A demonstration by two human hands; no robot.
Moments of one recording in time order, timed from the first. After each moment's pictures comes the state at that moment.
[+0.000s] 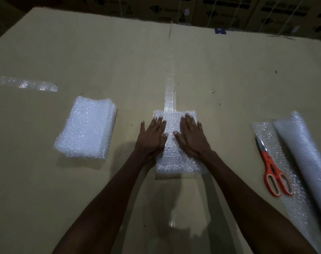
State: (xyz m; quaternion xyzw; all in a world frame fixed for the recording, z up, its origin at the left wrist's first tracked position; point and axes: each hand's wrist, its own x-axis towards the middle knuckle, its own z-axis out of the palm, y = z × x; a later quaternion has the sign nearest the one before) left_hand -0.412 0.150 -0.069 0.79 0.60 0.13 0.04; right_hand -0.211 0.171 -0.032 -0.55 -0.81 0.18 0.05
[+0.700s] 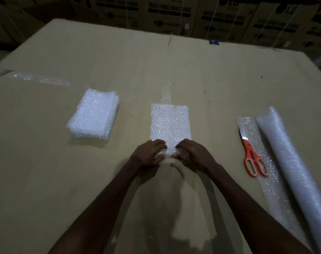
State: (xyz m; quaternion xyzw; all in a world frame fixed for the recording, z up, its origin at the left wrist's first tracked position) left_hand -0.397 0.038 -0.053 0.83 0.51 0.21 0.12; right_hand -0.153 0.067 -0.009 -0.42 -0.88 0.18 0.15
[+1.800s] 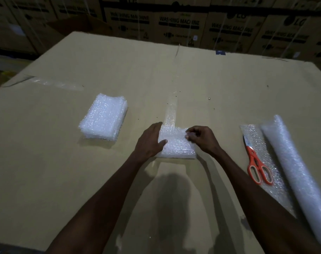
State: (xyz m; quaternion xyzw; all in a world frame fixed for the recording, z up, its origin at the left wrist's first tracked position) left_hand -0.389 0.057 0.008 0.68 0.66 0.25 0.19; right_hand -0.154 0.127 0.021 -0.52 -0.73 0.37 0.27
